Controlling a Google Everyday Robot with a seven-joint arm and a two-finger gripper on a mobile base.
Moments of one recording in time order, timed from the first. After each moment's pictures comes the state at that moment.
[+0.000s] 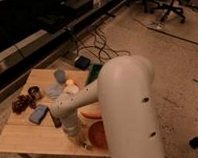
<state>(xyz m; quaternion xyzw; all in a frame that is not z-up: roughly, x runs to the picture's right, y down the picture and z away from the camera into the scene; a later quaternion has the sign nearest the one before) -0.099 0.311 0.768 -0.44 0.18 0.16 0.87</state>
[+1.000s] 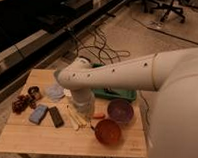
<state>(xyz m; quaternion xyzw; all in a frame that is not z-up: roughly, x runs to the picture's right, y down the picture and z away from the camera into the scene) -0.027 0.146 0.655 -0.34 0.20 0.30 0.87</state>
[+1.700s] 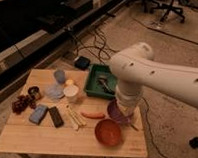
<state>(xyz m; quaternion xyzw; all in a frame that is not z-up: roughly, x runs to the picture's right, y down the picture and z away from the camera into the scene) 0.150 0.106 0.579 -0.27 0.23 0.47 0.81</state>
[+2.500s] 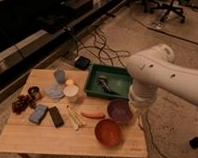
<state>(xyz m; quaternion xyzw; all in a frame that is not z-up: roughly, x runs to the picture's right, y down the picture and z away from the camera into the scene) 0.171 0.108 0.577 -0.26 0.23 0.50 0.79</state>
